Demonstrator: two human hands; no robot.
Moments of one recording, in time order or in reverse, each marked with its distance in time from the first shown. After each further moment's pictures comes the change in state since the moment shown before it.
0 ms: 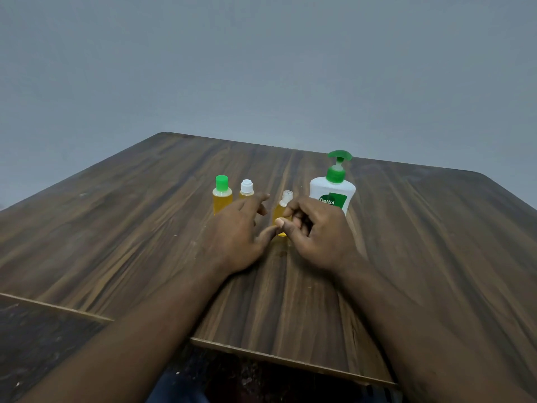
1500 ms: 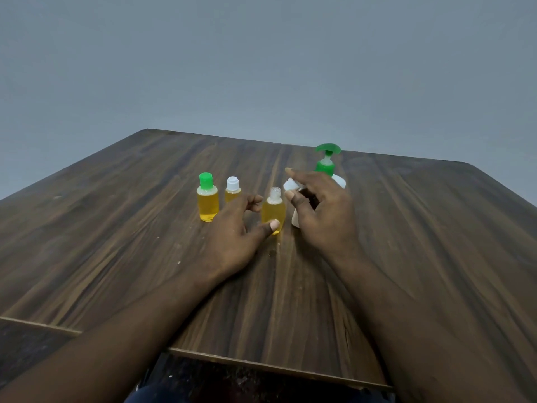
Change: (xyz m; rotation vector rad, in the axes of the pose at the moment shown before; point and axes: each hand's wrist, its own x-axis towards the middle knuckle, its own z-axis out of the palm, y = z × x) left_hand 0.001 0.017 0.012 -0.376 -0.075 -0.274; right_hand 0.014 0.006 -0.009 0.008 0.282 0.101
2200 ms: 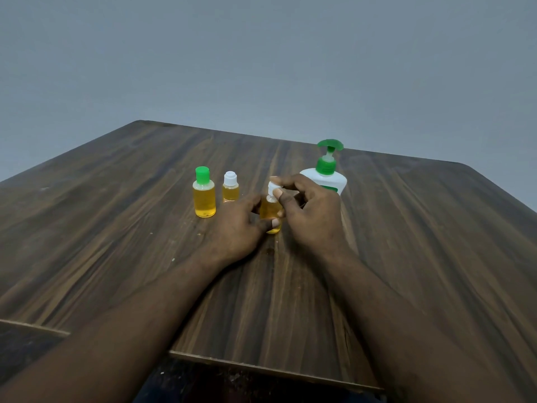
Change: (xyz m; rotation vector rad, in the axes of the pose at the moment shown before) left_hand 0.023 -0.007 0.013 0.090 -0.137 0.005; right_hand -0.002 -0.002 0.019 0.109 -0.102 0.229
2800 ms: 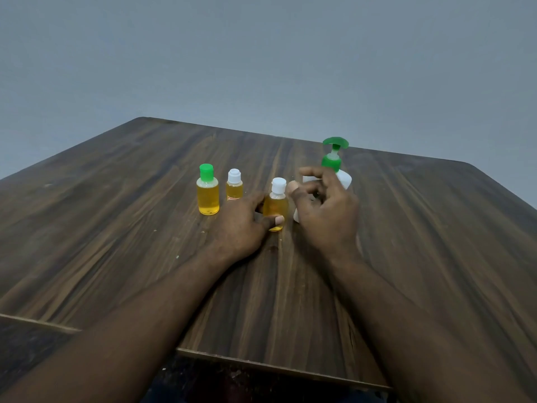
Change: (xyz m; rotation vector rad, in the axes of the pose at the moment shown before) left_hand -0.001 -0.001 0.002 0.031 0.026 -0.025; right_hand -0.010 -0.006 -0.007 -0.082 0.192 0.006
